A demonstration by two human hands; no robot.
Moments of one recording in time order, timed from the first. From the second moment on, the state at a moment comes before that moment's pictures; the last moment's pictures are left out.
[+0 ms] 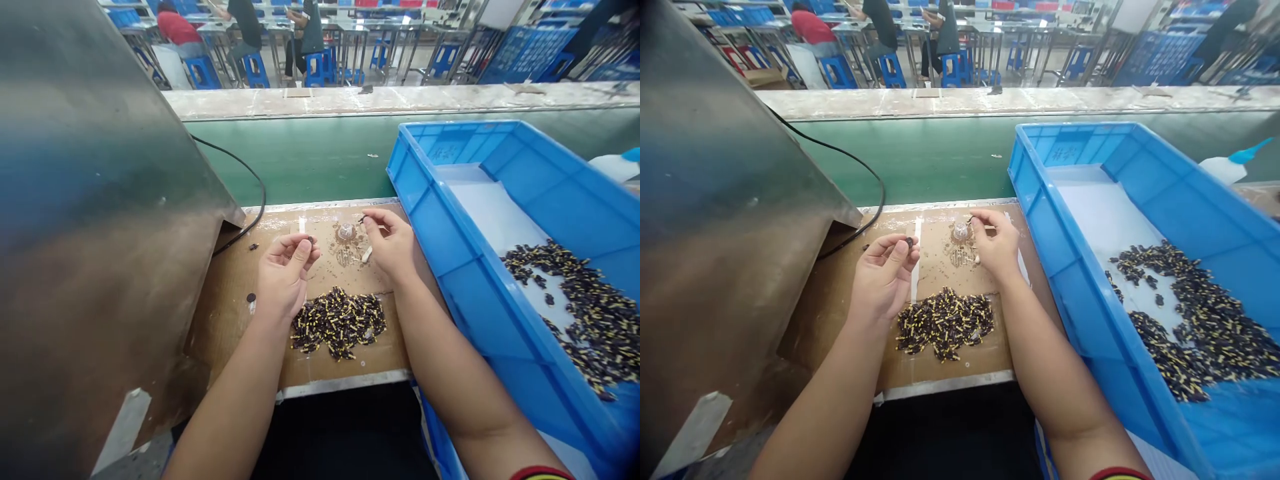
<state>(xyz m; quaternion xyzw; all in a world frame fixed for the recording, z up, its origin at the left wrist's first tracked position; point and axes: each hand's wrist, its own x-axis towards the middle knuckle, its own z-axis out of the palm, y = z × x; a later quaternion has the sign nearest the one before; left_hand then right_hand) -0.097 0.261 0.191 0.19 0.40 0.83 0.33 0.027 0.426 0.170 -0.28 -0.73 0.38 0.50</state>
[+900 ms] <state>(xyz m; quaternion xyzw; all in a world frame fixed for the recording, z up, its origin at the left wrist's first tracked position) -0.091 0.264 0.190 0.11 0.40 0.85 0.33 0.003 0.445 0.147 -0.22 -0.86 0.17 0.44</state>
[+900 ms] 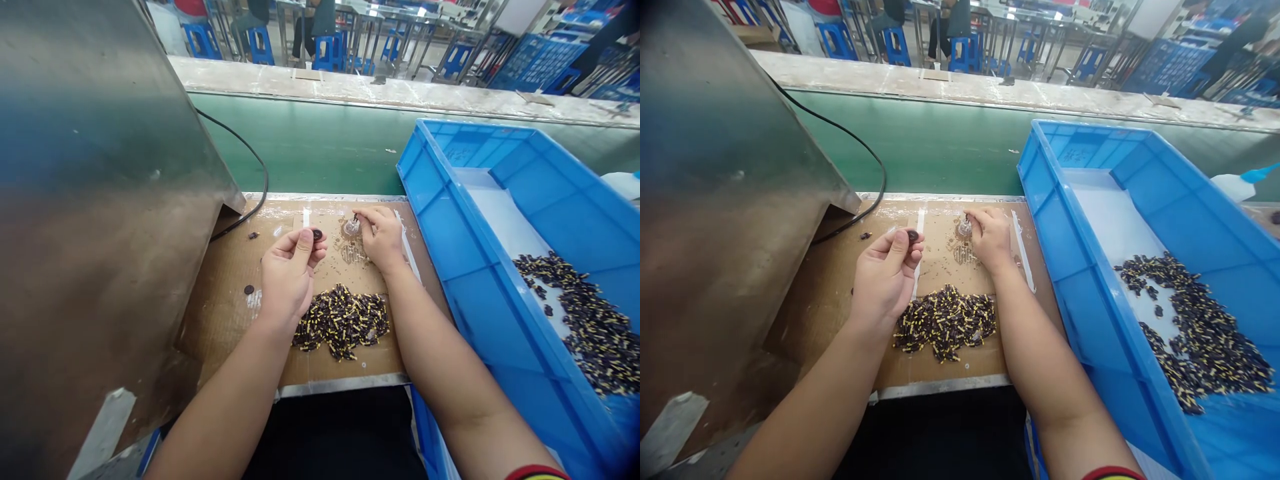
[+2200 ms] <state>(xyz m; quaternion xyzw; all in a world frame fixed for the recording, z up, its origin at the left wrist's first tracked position) -0.092 0.265 0.188 0.10 0.42 0.85 0.29 0.011 0.431 0.176 -0.24 -0.84 0.15 0.46</state>
